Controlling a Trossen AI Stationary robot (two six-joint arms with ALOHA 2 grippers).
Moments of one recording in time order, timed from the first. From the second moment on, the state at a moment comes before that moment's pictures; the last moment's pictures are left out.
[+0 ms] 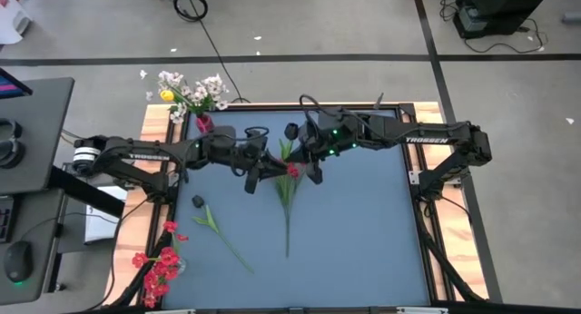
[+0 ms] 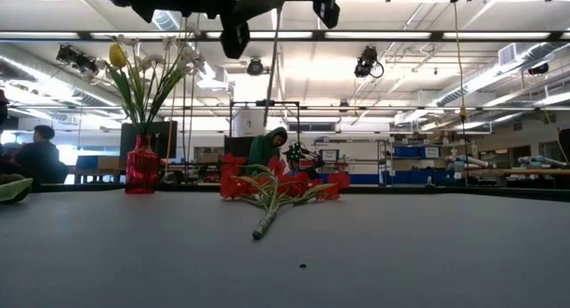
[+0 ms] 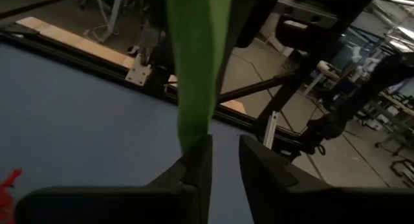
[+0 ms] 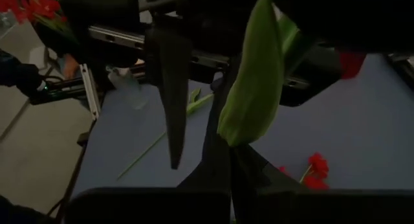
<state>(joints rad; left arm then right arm) 0.12 1.26 0.84 0.28 0.30 -0.43 -0.11 1.55 1.47 -0.42 -0.22 0.17</state>
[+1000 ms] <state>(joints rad) 0.16 1.25 0.84 0.27 0.23 -0.36 -0.14 1.55 1.47 -0.40 -0.23 0.14</state>
